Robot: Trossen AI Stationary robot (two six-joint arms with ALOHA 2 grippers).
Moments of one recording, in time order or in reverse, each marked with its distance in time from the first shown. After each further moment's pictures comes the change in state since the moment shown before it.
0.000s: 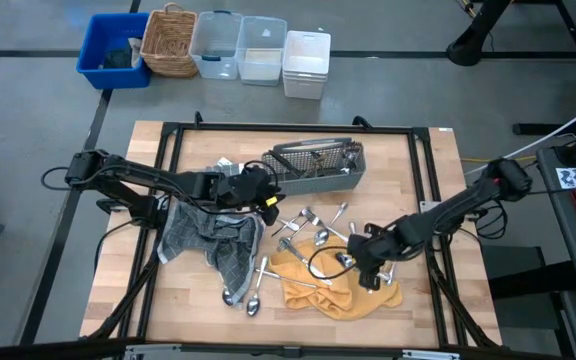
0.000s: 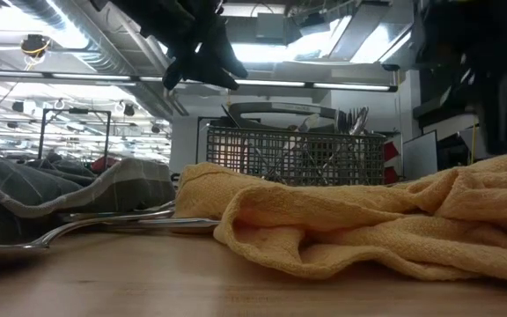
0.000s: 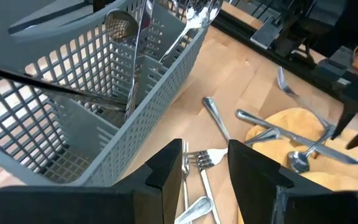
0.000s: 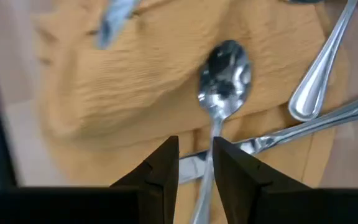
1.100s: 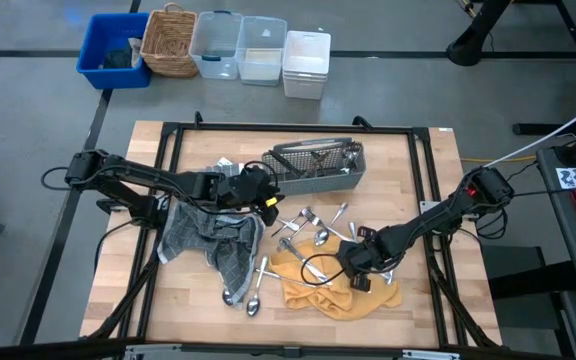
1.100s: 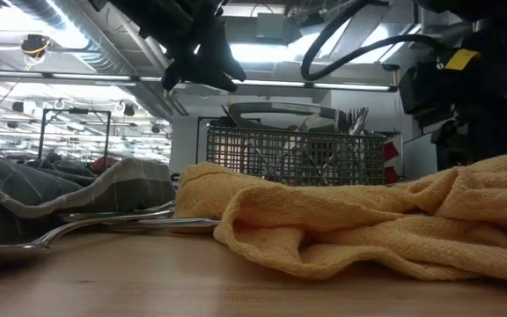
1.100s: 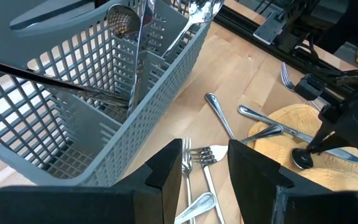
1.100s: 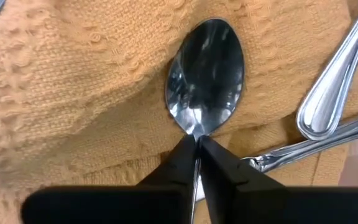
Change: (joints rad) left arm -0.001 0.000 0.000 -0.016 0.000 0.000; right arm -0.001 0.200 0.000 0.049 0.052 -0.030
